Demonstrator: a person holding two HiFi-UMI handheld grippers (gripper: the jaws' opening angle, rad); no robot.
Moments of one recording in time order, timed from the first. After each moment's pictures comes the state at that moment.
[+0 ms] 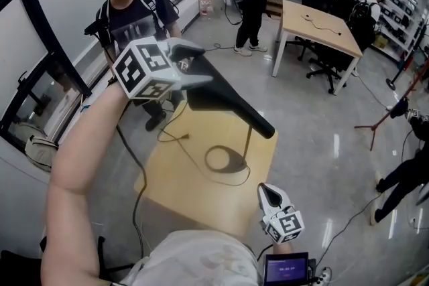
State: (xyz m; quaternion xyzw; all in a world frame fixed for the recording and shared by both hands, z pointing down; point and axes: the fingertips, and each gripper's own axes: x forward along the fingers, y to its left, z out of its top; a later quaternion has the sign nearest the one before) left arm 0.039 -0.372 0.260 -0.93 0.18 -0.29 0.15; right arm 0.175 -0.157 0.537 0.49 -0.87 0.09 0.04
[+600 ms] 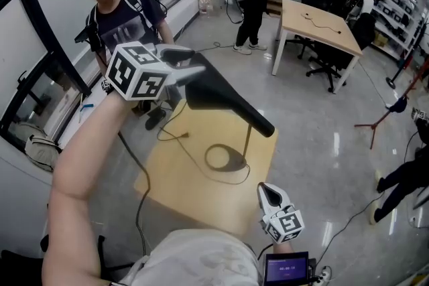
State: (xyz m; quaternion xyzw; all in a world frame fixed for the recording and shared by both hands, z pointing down) left arm 0.016 -0.384 0.257 -0.94 0.27 -0.22 0.03; right arm 0.173 -0.154 0.539 0.49 -0.87 0.09 0.04
